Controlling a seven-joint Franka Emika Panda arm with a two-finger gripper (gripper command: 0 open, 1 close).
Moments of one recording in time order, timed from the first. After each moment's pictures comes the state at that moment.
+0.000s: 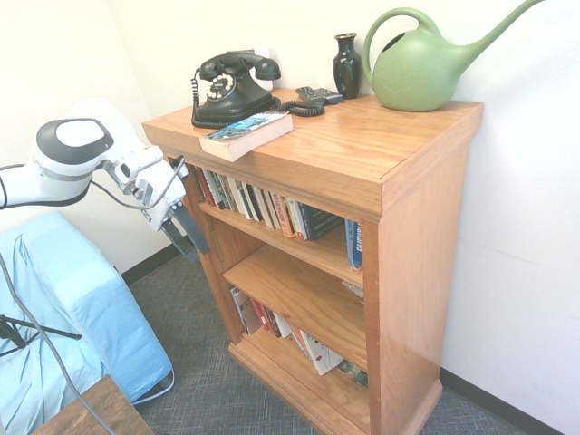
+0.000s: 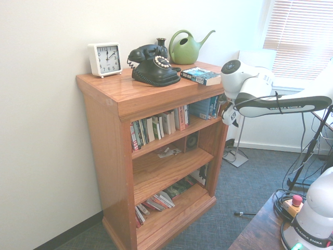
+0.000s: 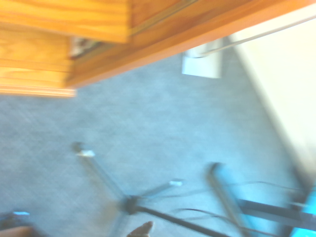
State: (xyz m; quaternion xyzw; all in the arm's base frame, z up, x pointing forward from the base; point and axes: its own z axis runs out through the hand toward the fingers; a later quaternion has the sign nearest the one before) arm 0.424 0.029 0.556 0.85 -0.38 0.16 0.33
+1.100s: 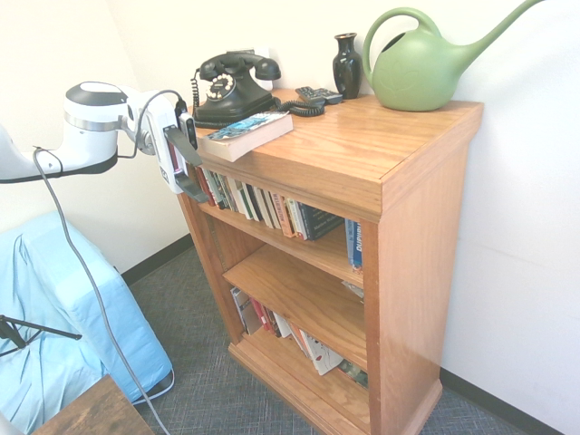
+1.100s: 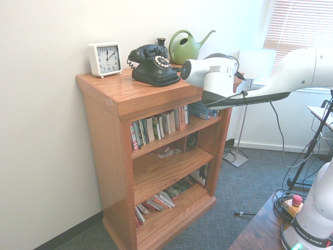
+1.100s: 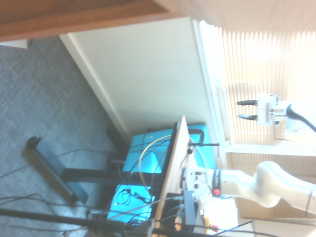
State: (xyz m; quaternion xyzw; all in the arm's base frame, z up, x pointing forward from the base) arm 0.501 0.065 0.613 0.71 -0.38 0.20 0.55
